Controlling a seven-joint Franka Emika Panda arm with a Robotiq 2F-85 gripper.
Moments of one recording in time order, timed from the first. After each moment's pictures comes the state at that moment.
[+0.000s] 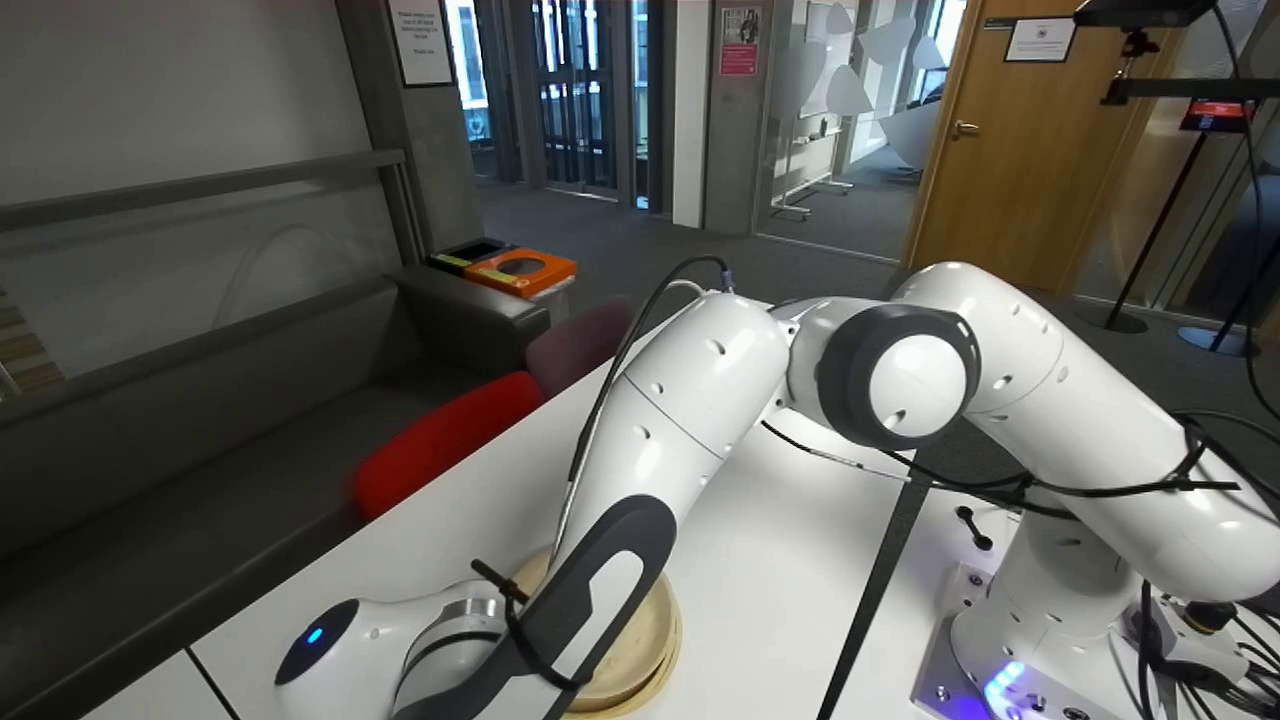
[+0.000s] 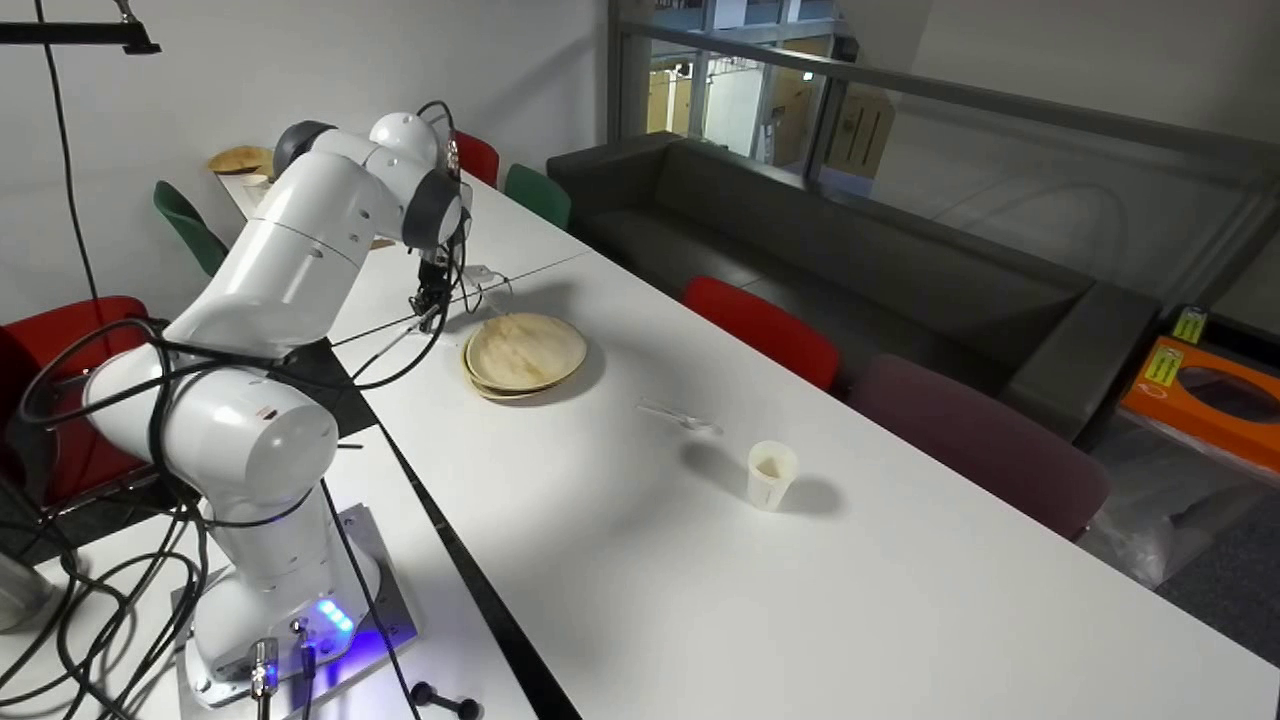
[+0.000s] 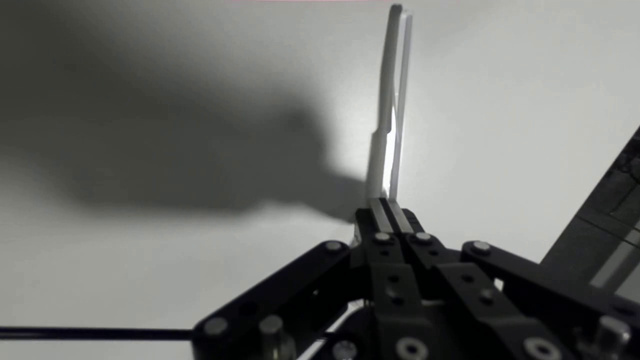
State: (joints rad) arm 0.54 0.94 0.47 -1.46 -0.14 2.05 -1.12
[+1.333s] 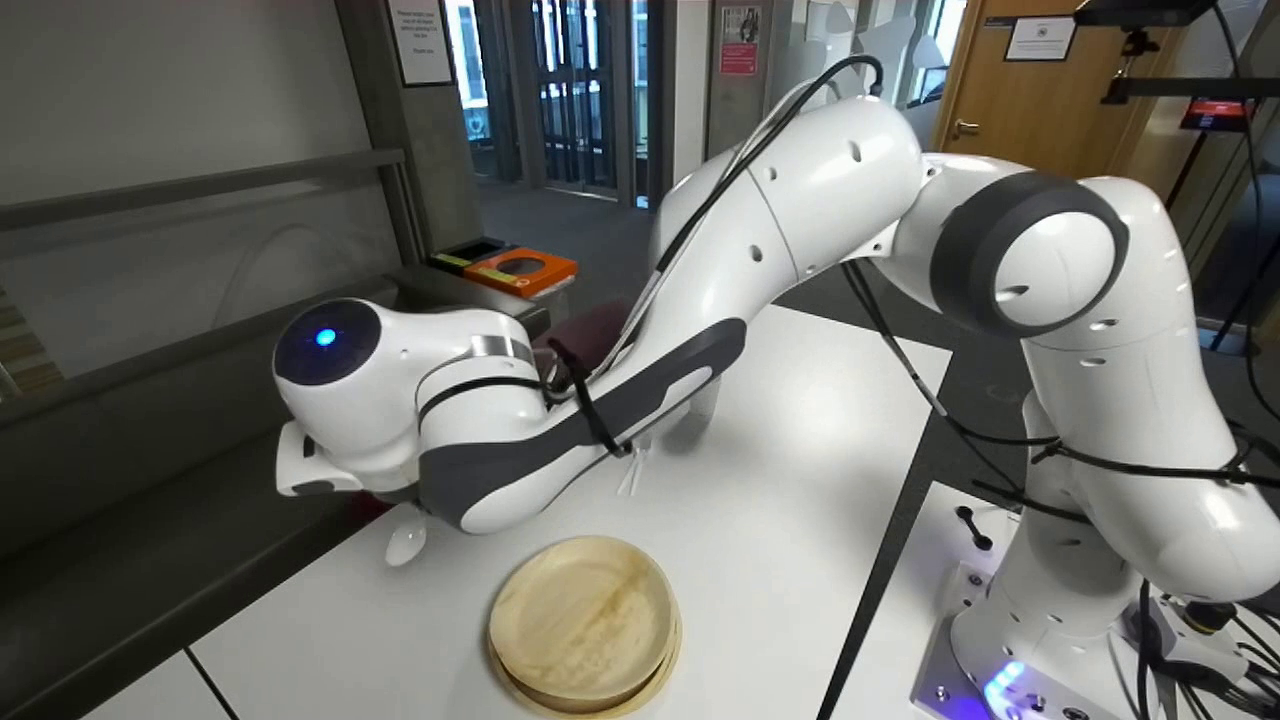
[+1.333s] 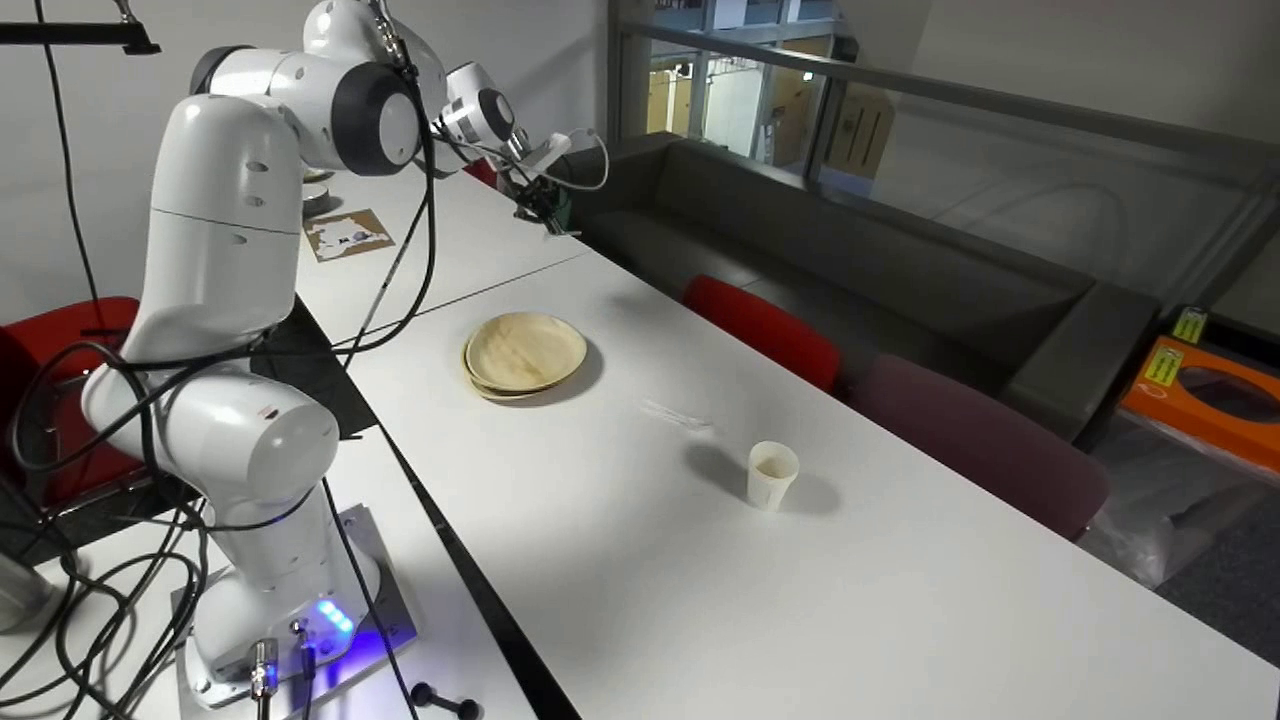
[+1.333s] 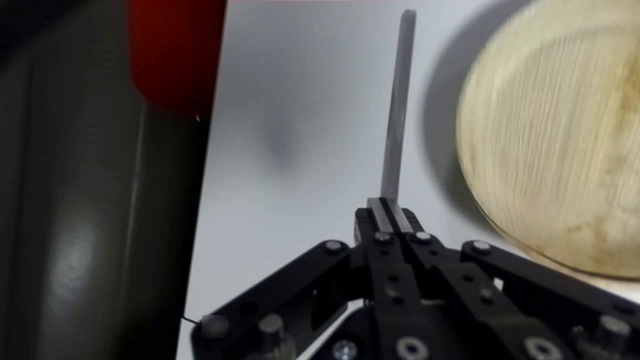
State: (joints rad) arm 0.55 0.52 0.17 -1.53 -0.65 2.14 -0.74
